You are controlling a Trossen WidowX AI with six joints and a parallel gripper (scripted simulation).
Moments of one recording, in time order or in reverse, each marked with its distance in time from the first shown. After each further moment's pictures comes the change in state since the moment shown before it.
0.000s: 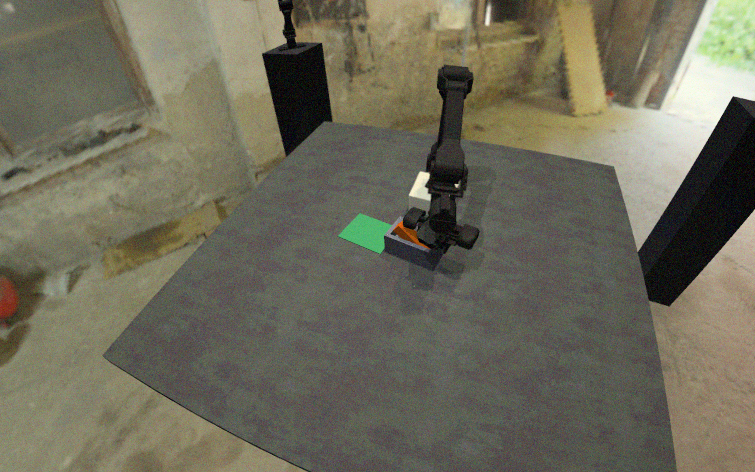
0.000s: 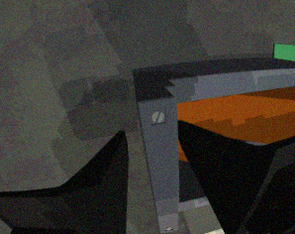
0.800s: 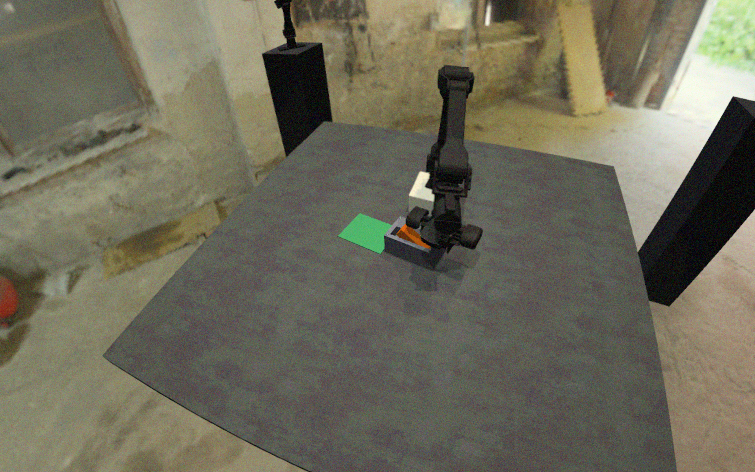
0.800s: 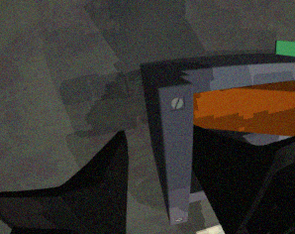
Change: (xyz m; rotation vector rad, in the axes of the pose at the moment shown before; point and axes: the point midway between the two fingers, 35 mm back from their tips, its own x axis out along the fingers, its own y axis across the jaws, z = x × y) arm -0.003 0.007 -0.002 0.003 0.010 -0.004
